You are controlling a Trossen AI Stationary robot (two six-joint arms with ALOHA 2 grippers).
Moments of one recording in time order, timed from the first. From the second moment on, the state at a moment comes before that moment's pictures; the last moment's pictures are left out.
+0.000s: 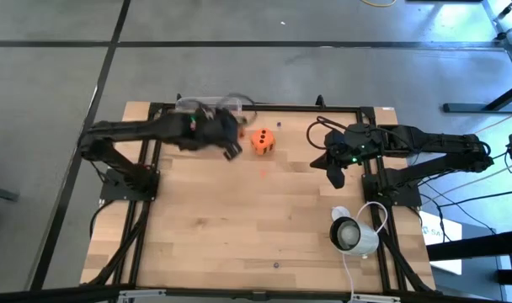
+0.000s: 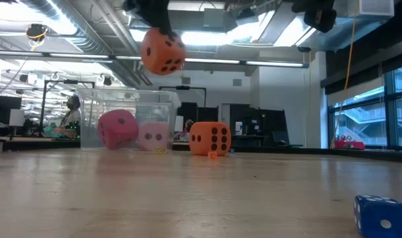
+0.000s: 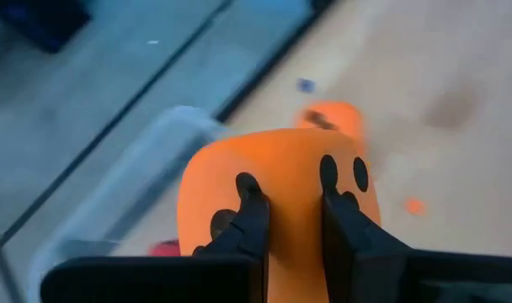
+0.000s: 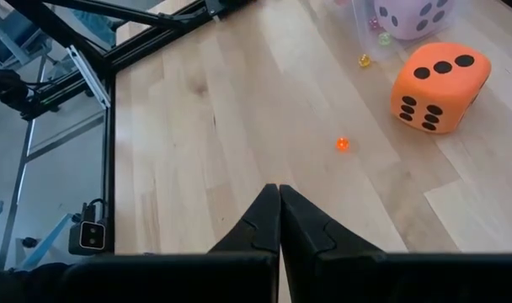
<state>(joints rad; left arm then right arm) 0.12 1.46 1.62 -1.11 -0.62 -0.42 0.03 1.01 1.10 -0.77 -0.04 0.46</state>
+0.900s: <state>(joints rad) 0.62 1.42 1.30 -0.85 -0.27 -0.25 0.03 1.01 1.10 -0.77 -0.03 0.49</state>
